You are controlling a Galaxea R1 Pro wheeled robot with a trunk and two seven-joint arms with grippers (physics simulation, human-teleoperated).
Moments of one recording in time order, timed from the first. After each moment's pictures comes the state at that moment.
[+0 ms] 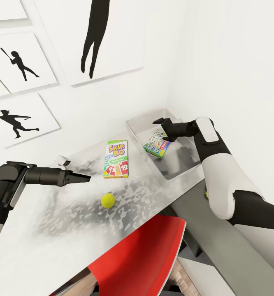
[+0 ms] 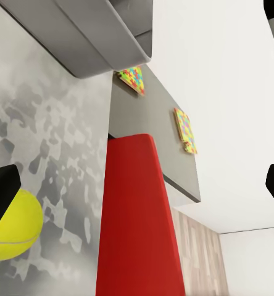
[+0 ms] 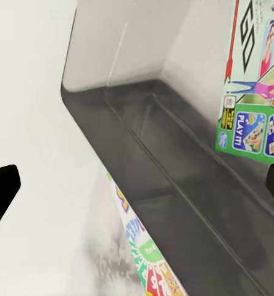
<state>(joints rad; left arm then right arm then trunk) -0.86 0.44 -0.07 -1.25 0.13 1.04 -1.57 -1.41 0.08 -0.15 -0.68 -1.08 0.87 -0.39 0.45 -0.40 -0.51</state>
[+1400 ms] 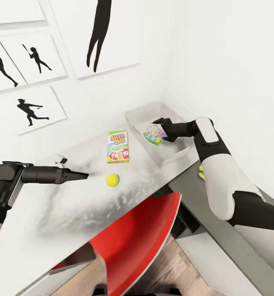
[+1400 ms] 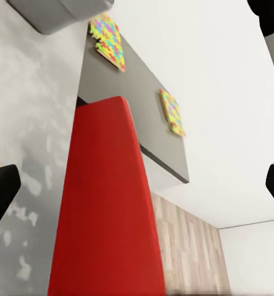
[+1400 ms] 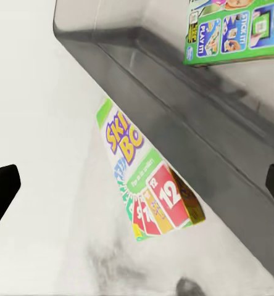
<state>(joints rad) -0.86 0.44 -0.03 -1.25 0.13 1.04 -1.57 -1.41 0.08 -0.15 -0.69 -1.08 0.87 -0.39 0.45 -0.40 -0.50</state>
